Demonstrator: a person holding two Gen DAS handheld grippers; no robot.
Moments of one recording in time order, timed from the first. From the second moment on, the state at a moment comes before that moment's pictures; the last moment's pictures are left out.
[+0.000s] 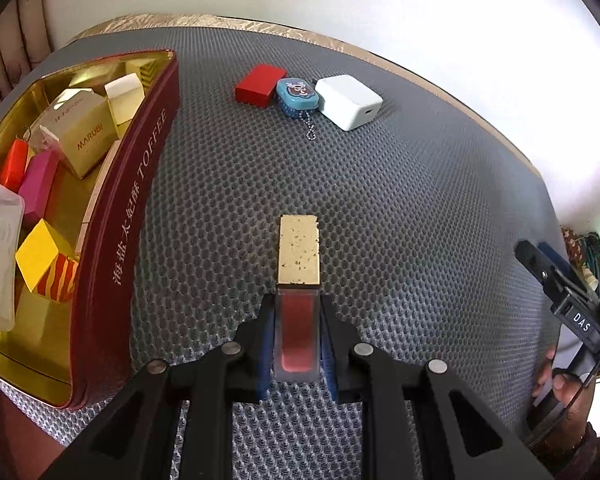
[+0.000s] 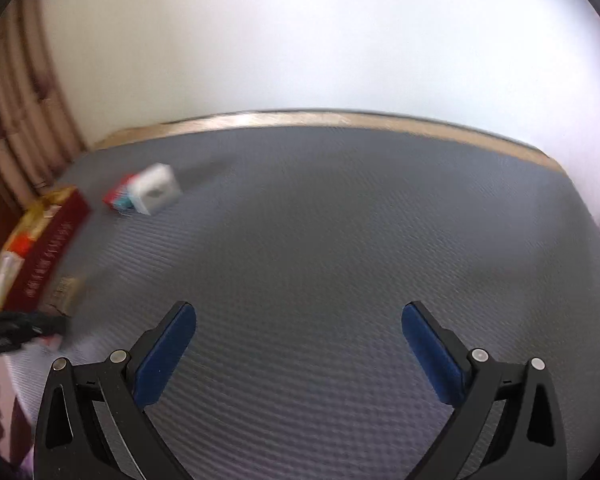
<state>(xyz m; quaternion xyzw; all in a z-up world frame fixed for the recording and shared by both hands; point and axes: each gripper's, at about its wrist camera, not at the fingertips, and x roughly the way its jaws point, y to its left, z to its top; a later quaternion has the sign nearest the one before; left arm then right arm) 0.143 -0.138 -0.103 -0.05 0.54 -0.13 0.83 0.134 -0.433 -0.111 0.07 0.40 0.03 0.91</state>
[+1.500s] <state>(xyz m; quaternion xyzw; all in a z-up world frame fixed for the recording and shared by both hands) 0.146 -0.123 -0.107 -0.07 0.53 -0.15 0.83 0.175 -0.372 -0.130 -0.01 0.44 0.11 0.89</state>
